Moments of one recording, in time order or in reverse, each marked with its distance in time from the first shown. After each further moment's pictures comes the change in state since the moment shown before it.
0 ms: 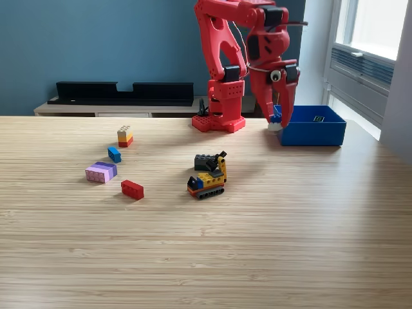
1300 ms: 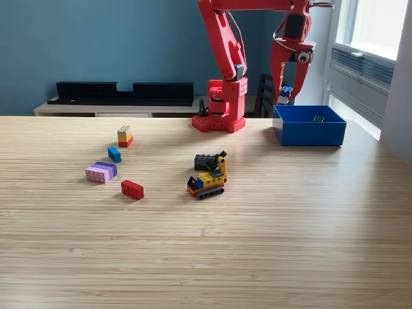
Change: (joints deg) arm -30.7 -11.2 -10.8 23.0 10.8
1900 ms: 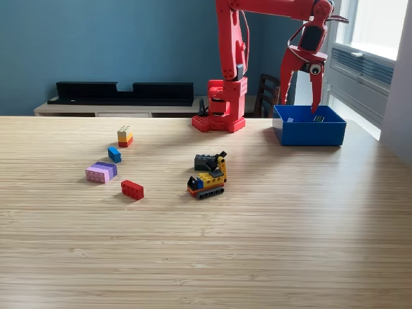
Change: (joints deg) arm -2.2 -11.2 -7.6 0.0 0.4
